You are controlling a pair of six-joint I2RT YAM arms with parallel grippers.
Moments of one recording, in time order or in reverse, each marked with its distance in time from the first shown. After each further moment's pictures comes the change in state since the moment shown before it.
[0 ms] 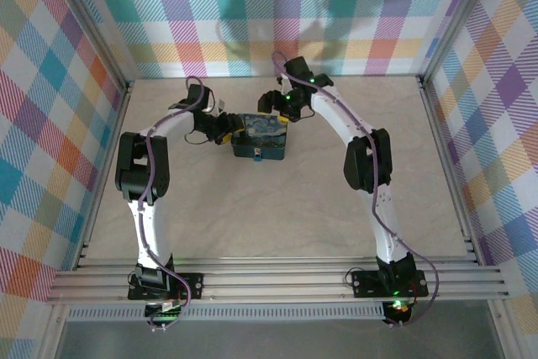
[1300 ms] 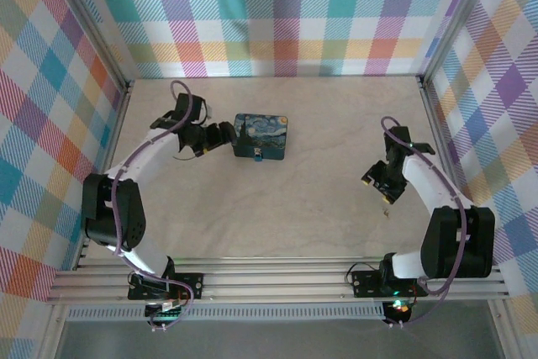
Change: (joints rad) left arm -0.088 -0.470 -0.315 -0.072 -0.291 0.035; right arm -0.436 -1.046 -1.416 -0.061 0.385 0.250
